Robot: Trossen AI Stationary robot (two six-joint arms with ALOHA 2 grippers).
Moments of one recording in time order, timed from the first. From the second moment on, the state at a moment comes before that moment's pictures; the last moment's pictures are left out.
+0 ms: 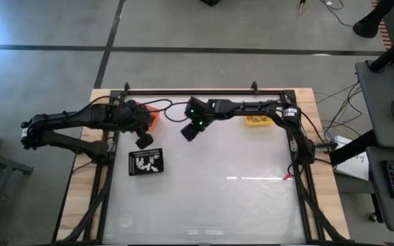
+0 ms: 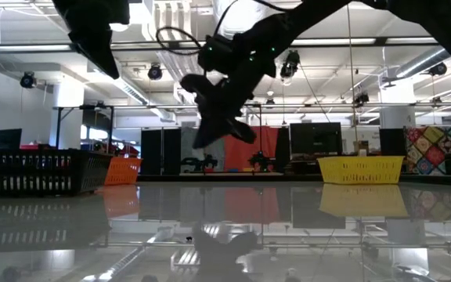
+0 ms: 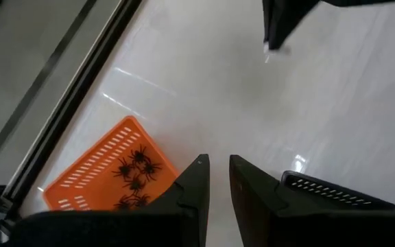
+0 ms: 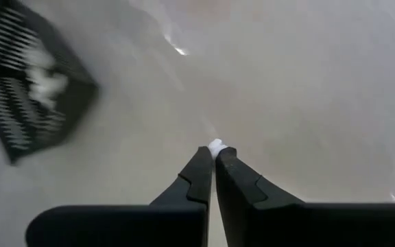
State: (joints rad) left arm 0.14 1.05 1.07 -1.04 -0.32 -0.20; right arm -0.29 2.12 1.67 -0.55 -0.27 0.51
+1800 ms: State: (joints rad) left arm 0.15 1.05 1.07 -1.03 -0.42 -0.25; right arm -0.08 2.29 1.68 0.25 -0.27 0.85
